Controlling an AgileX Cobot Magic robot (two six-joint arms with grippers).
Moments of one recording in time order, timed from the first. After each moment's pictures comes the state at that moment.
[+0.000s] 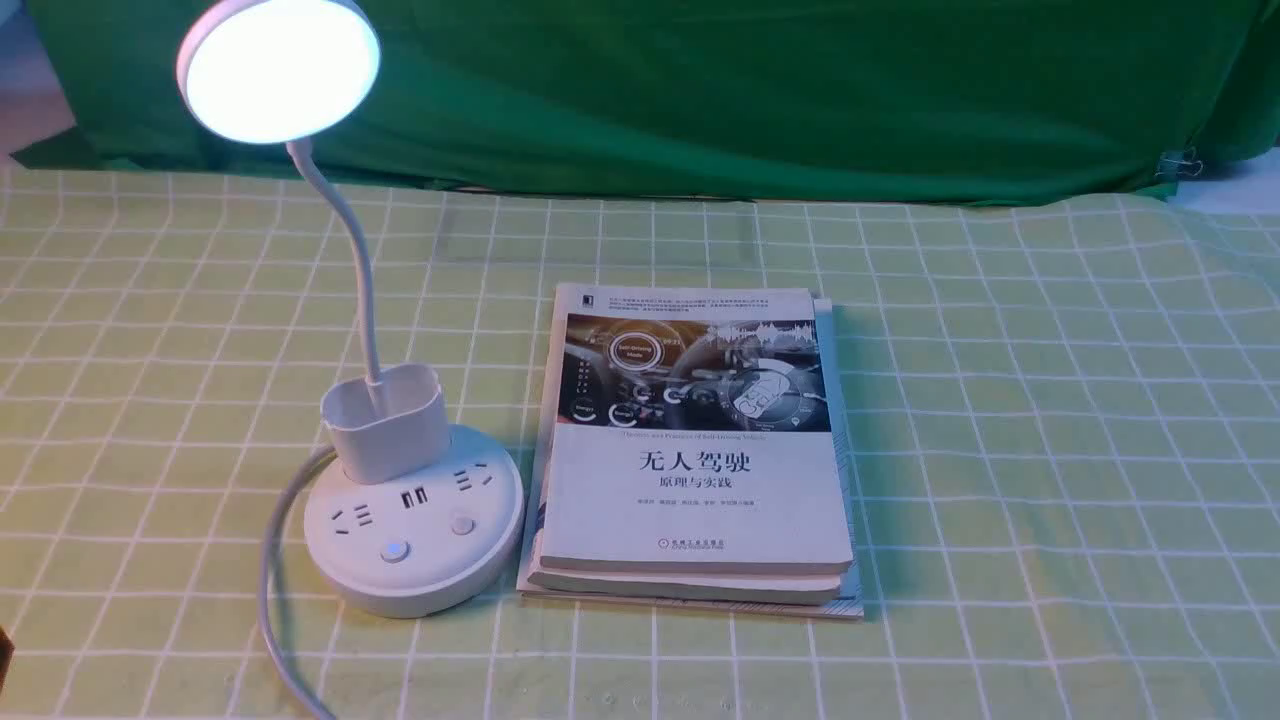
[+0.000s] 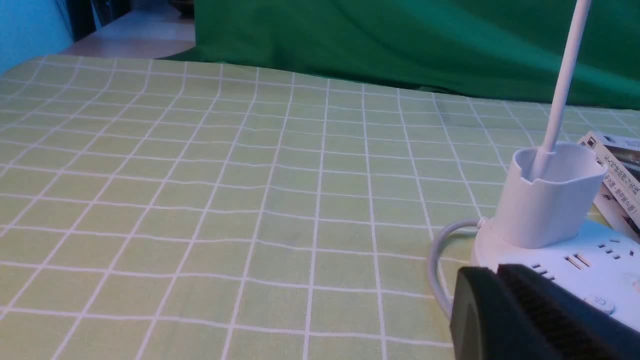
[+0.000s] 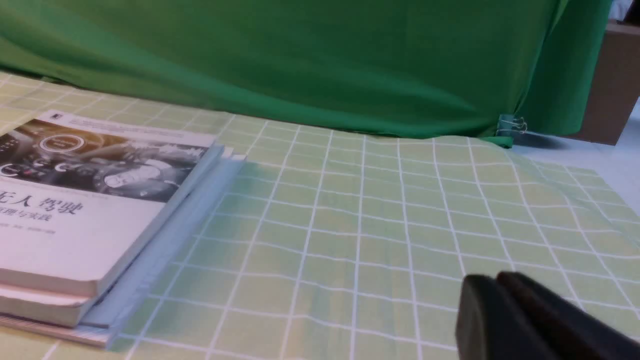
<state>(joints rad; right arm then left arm) 0.10 0.00 0.01 0.11 0.22 -0.19 0.08 0.00 0.01 -0.09 0.24 0.09</state>
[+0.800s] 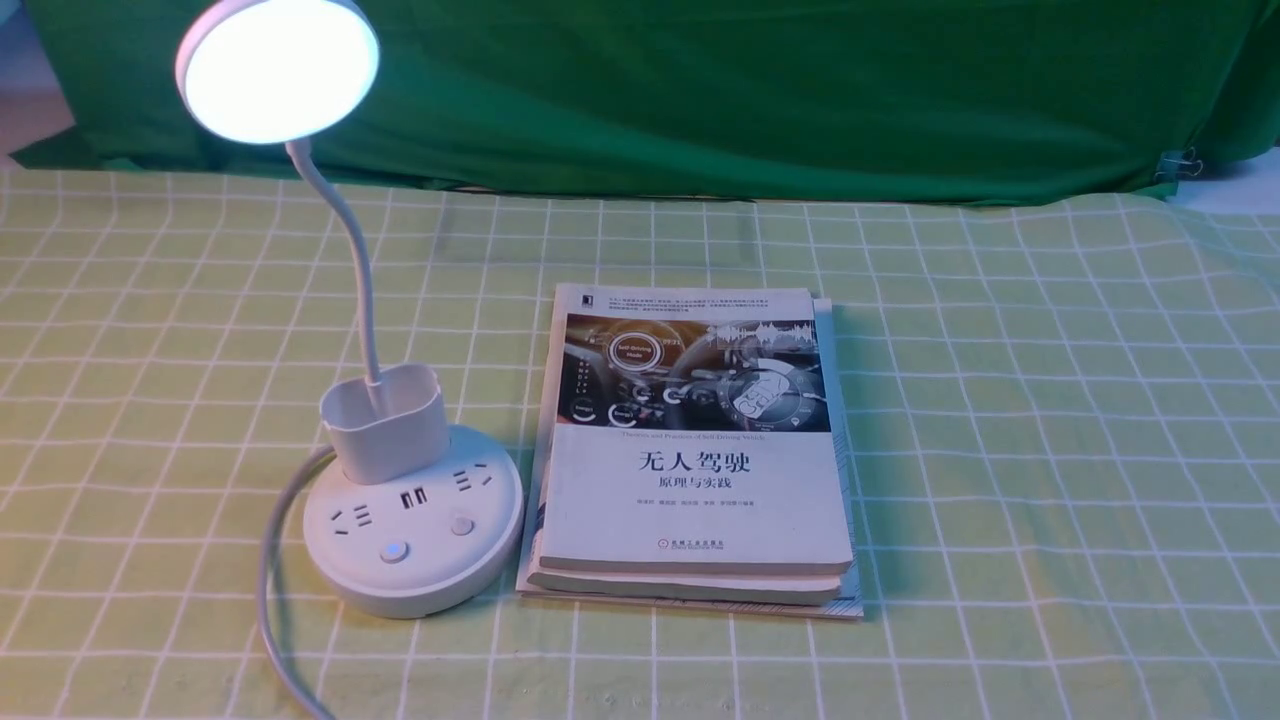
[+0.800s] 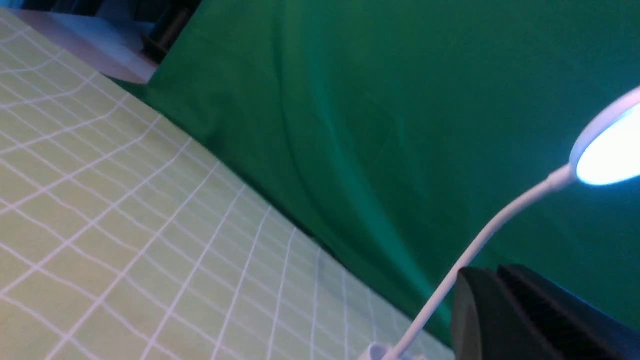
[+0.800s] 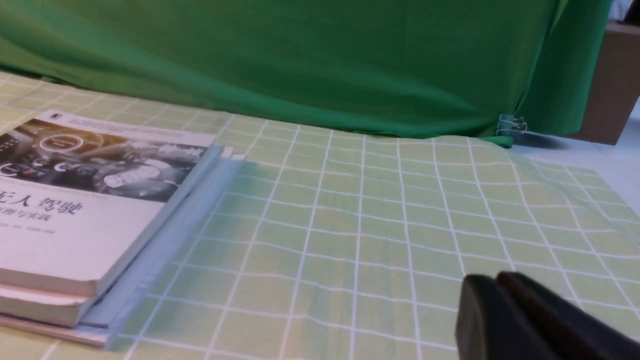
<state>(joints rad) 0.10 0.00 0.01 0.11 0.22 -0.19 0.08 0.00 0.01 -0.48 -0.07 -0.15</state>
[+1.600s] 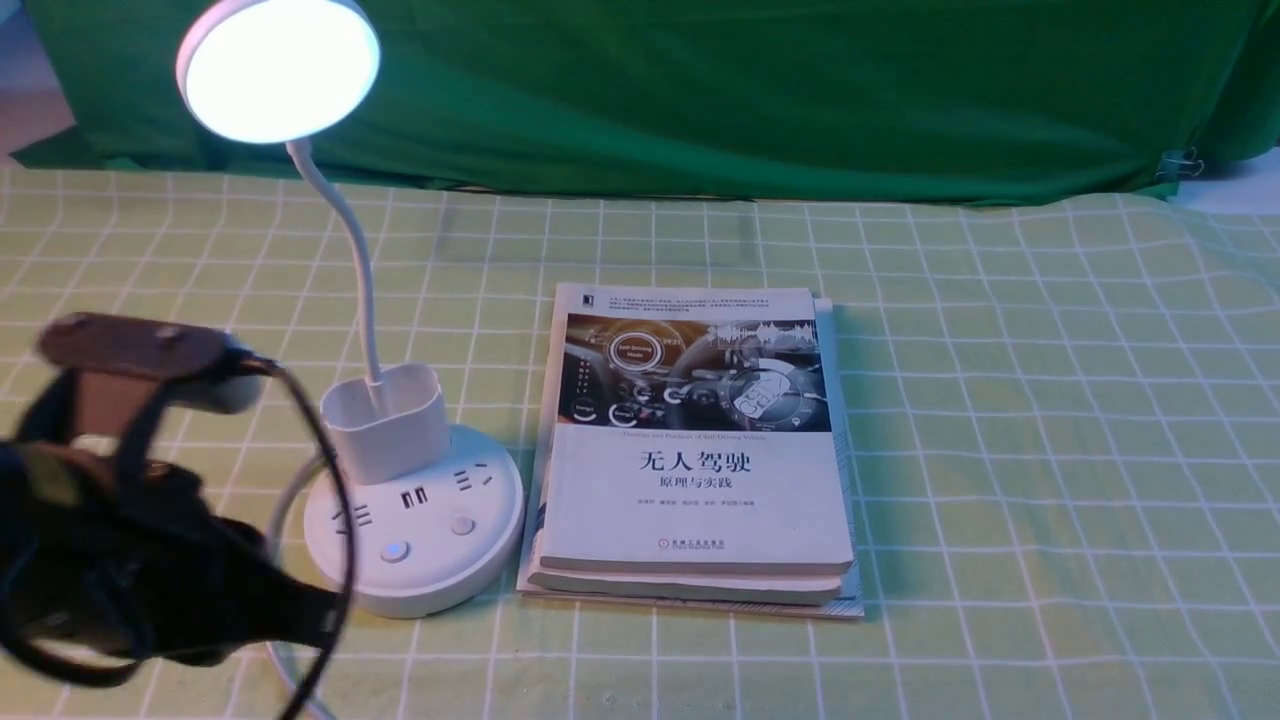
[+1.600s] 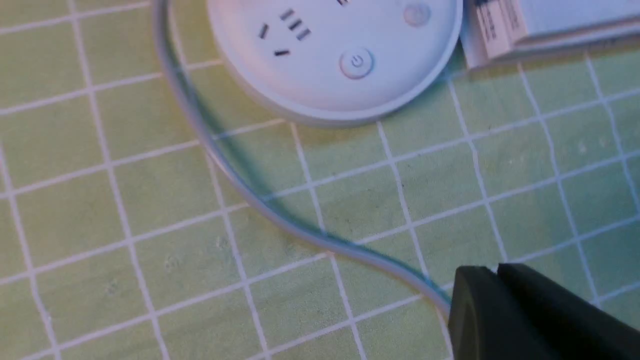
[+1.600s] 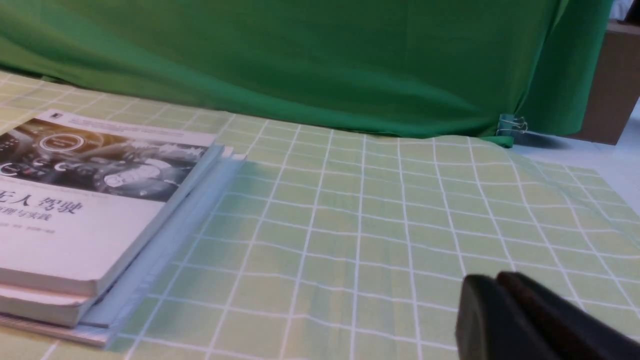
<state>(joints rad) 0.10 0.00 0.01 0.11 0.22 -0.19 -0.36 1.15 -0.79 -0.16 0.90 0.11</state>
